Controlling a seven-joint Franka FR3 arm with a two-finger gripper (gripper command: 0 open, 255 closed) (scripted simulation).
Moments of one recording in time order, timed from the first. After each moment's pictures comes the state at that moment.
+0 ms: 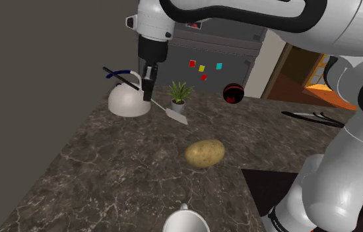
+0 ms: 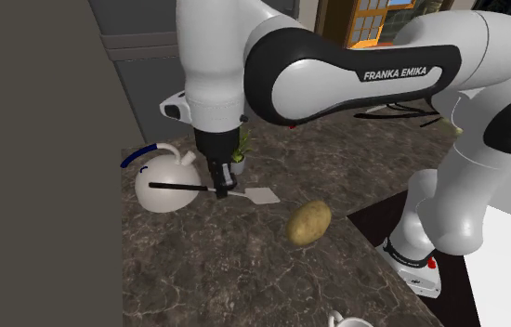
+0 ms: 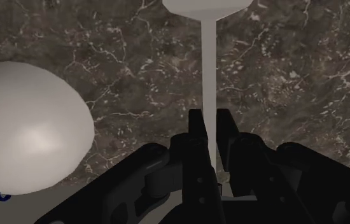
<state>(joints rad) 0.22 0.03 0.31 -1.52 0.01 1.61 -0.30</state>
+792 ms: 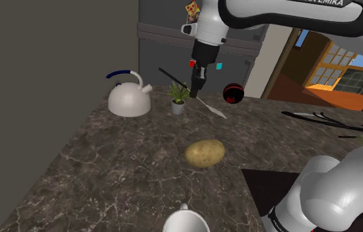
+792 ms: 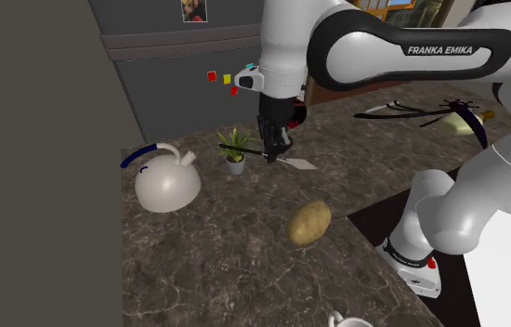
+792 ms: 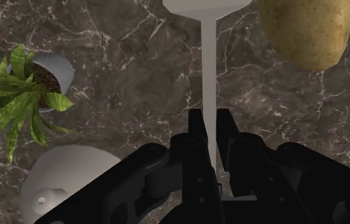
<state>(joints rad) 0.11 -0.32 0.14 -1.90 0.08 1.63 -0.58</state>
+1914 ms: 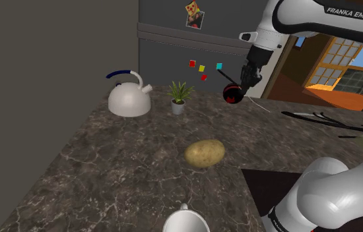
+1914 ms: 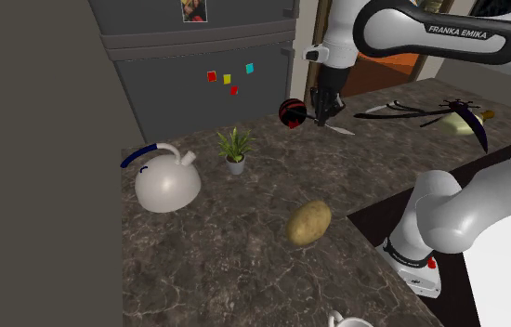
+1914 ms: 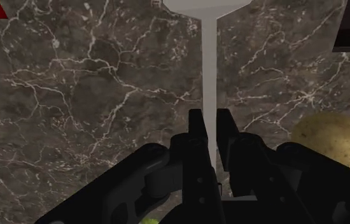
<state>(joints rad) -0.01 -0.58 -0.16 -2.11 -0.03 1.57 -0.97</state>
